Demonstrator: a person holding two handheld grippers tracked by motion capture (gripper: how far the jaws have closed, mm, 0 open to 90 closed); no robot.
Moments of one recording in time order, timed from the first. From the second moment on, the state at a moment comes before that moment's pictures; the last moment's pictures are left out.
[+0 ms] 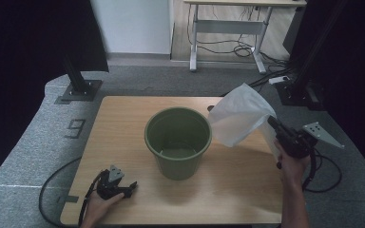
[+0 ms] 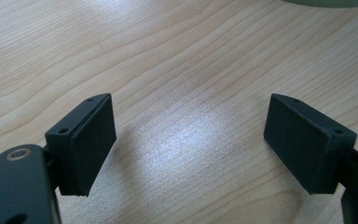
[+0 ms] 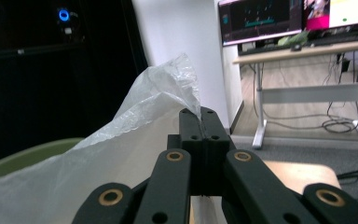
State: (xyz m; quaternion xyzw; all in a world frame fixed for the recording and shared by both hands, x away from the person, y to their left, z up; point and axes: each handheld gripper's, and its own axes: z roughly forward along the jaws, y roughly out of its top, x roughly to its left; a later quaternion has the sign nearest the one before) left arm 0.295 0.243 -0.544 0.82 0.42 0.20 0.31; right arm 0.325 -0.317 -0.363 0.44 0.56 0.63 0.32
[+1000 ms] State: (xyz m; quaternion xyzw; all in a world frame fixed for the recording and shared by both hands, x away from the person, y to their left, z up) left arm 0.295 0.244 -0.544 0.83 0.42 0.20 0.31; right arm 0.329 -0.216 -0.294 0.36 0.57 0.66 0.33
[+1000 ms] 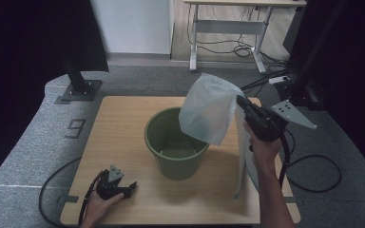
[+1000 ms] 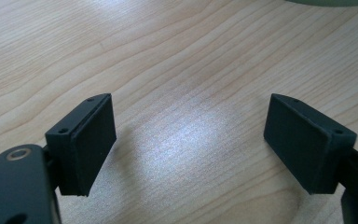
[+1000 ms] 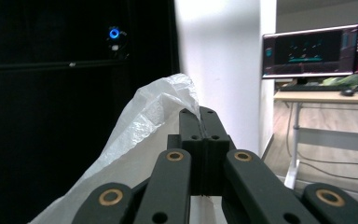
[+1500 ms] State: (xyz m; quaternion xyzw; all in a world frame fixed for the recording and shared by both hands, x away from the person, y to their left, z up) left arm 0.294 0.243 -0.544 0.83 0.42 0.20 0.31; right arm 0.331 -0.183 -0.340 0.35 0.63 0.63 0.29
